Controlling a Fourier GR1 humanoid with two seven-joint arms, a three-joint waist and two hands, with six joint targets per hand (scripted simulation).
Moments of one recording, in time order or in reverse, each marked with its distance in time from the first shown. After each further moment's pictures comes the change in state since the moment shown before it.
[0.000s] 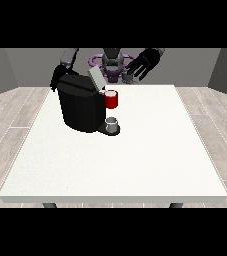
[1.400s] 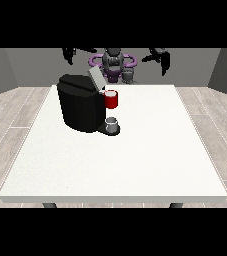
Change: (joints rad) left arm 0.537 -0.285 0.064 -0.212 0.487 -0.101 0.040; right arm -0.143 -0.119 -0.087 -0.016 -0.139 0.177 0.139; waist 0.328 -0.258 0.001
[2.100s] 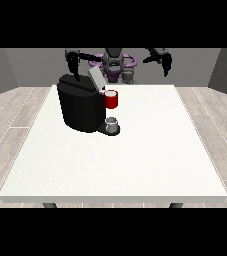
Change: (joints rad) left arm 0.119 0.008 -0.078 -0.321 0.088 0.018 0.103; right arm -0.151 -0.005 -0.035 0.141 -0.069 0.023 0.008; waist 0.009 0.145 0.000
